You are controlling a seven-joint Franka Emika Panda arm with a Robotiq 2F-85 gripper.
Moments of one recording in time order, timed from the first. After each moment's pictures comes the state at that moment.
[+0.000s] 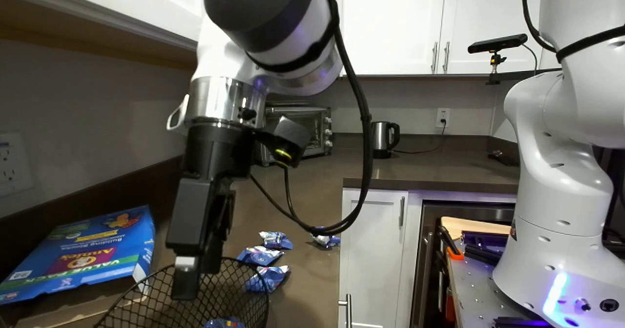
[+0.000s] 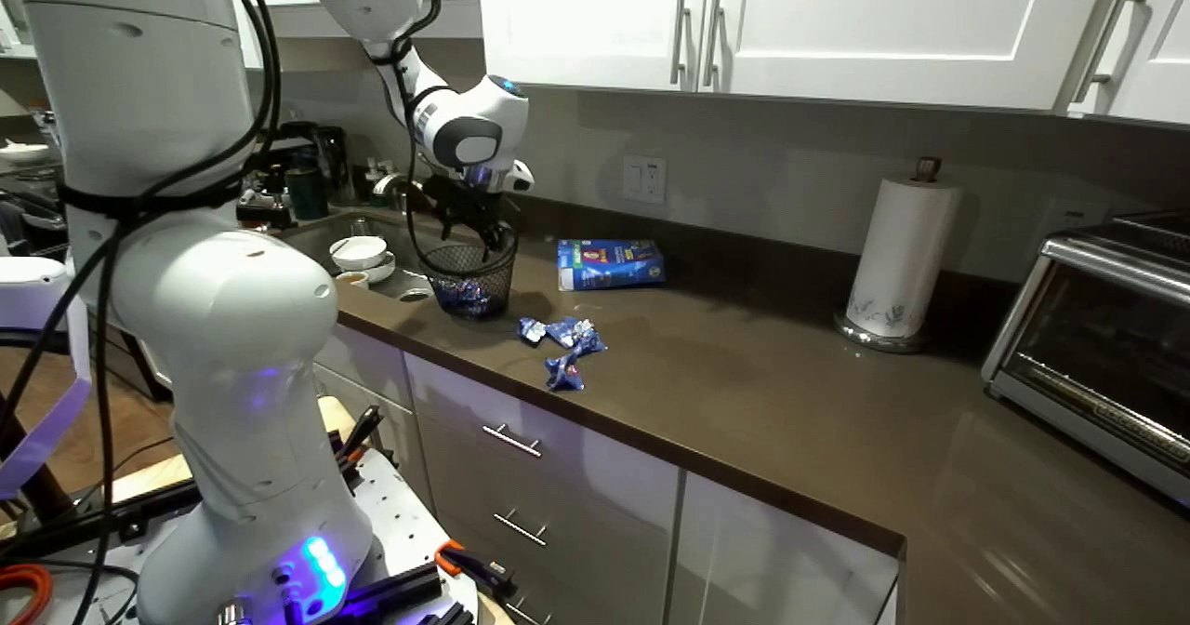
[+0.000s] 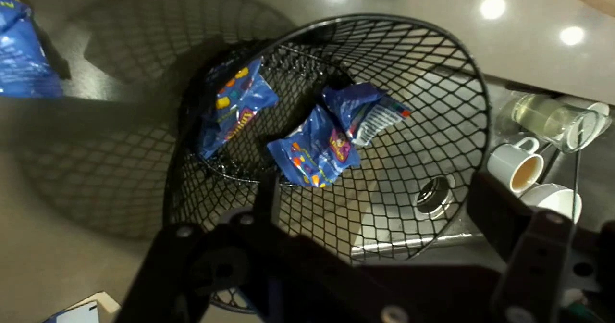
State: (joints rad) arm 0.31 0.13 0.27 -2.29 0.64 2.49 -0.43
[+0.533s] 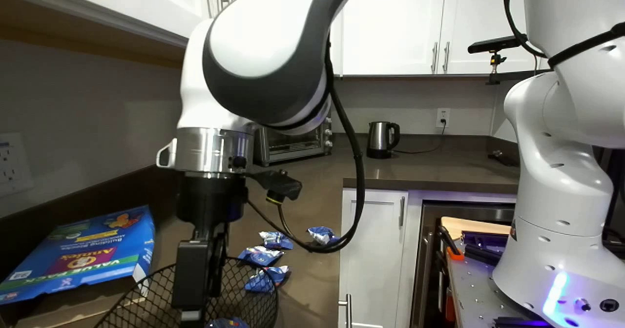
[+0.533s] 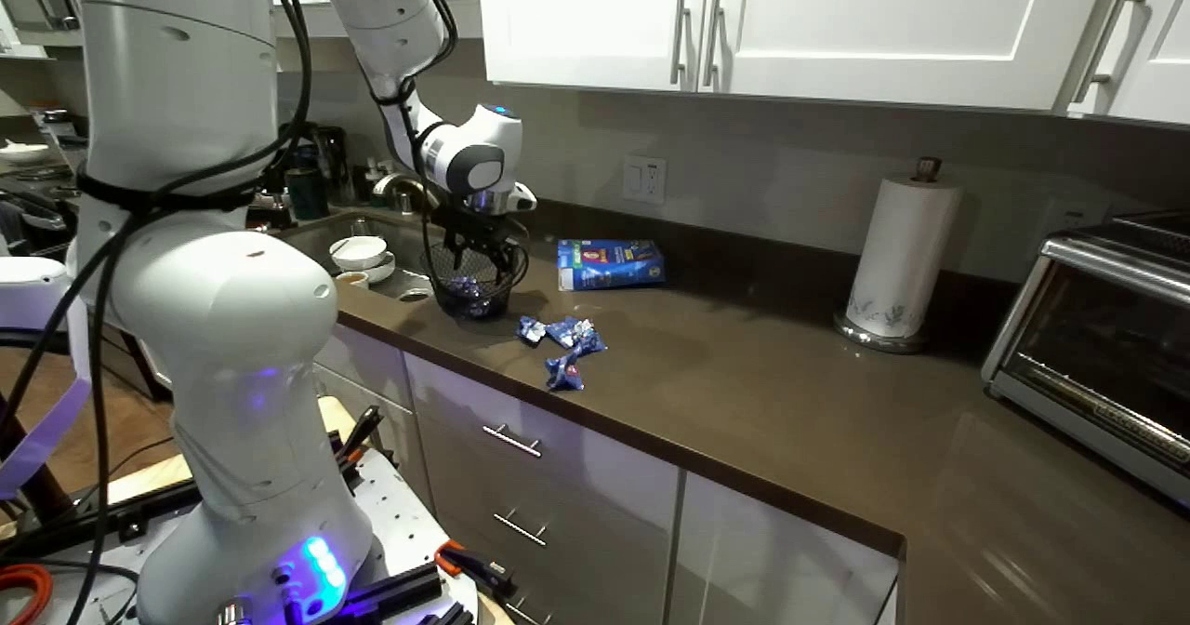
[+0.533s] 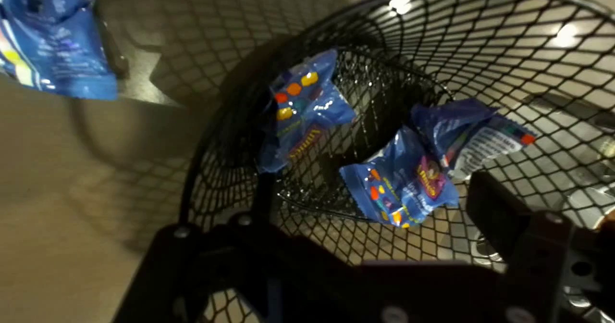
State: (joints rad) arm 0.31 0.26 0.28 -2.27 0.39 2.60 -0.29
